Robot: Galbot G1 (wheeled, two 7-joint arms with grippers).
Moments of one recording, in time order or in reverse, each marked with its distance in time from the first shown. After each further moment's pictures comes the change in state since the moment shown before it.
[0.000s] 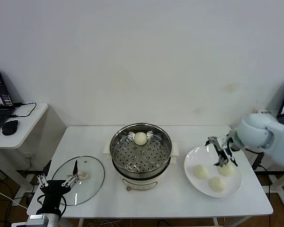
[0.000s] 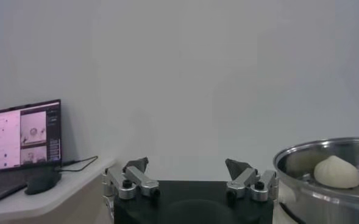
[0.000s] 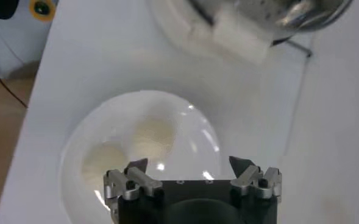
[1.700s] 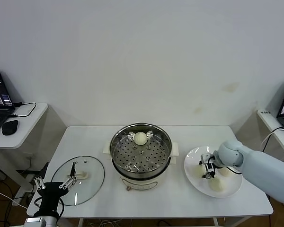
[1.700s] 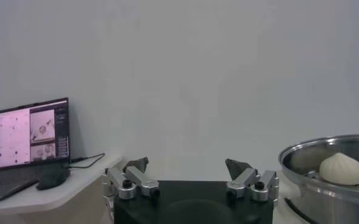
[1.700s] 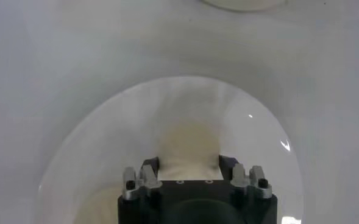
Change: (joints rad) left arm 0.026 -0.008 -0.016 -0.020 0.001 -0.002 -0.004; right arm -0.322 0.209 0.270 -0.273 -0.061 -0.027 0.027
